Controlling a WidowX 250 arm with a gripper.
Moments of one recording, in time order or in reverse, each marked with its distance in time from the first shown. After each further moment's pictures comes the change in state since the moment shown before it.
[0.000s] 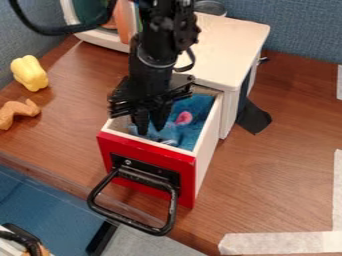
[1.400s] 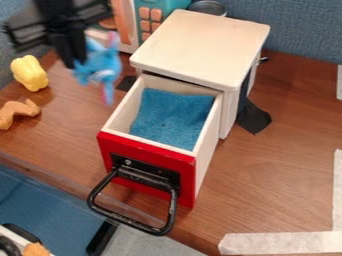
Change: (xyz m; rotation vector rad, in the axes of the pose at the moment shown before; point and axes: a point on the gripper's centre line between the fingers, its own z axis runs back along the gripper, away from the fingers) arm 0.079 0.086 0.073 -0.142 -0.051 0.176
